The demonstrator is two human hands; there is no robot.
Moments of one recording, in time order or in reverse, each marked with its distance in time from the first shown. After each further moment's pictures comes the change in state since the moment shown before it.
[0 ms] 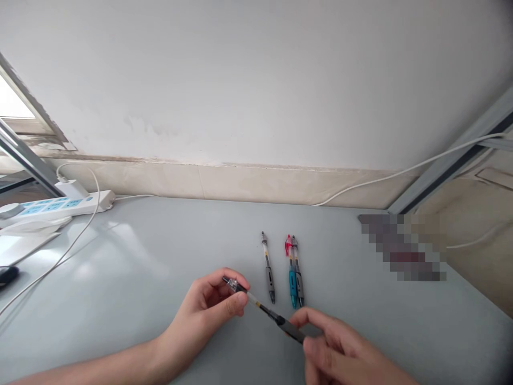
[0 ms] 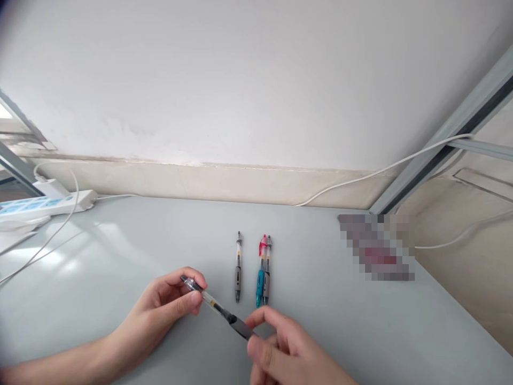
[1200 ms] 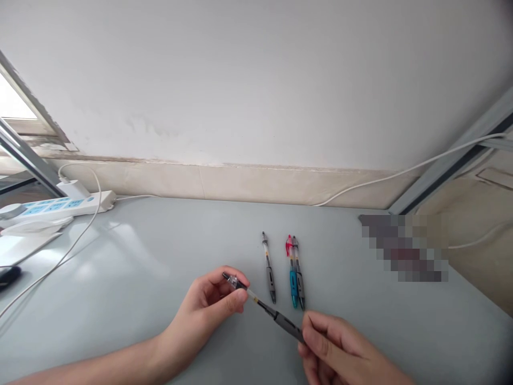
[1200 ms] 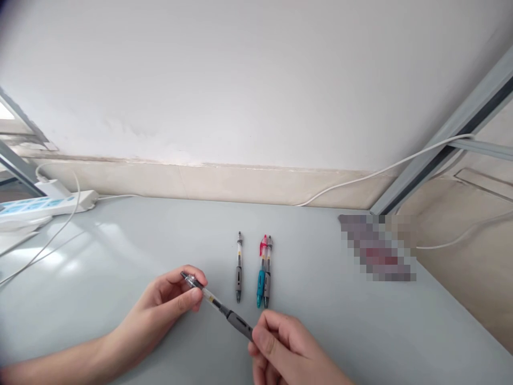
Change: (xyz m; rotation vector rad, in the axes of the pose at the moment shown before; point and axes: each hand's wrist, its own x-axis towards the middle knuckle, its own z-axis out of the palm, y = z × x) left_hand 0.002 -0.002 0.000 0.012 0.007 0.015; right_hand 0.002 0.003 0.000 0.008 -0.018 0.010
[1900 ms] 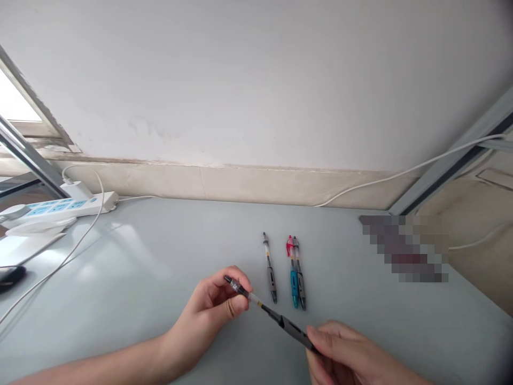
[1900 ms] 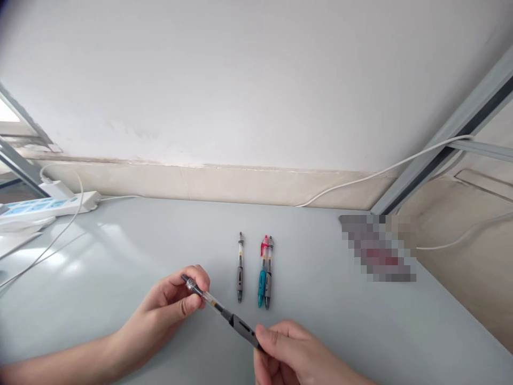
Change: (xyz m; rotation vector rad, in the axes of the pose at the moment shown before) left_hand -0.001 0.001 0.002 -0.138 -0.094 0.073; right_hand -0.003 -0.003 0.002 0.218 -0.051 0.060
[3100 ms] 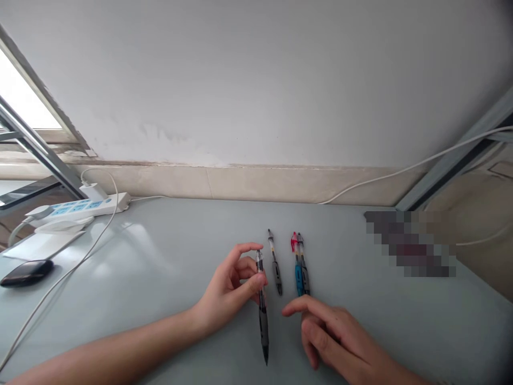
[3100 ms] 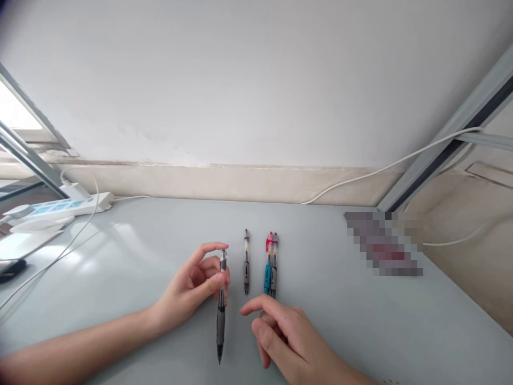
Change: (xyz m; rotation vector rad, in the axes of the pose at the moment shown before) left_hand 0.018 0.000 0.009 0.124 -0.044 0.108; right_hand -0.006 -0.013 0.013 -0.714 0.155 -0.368
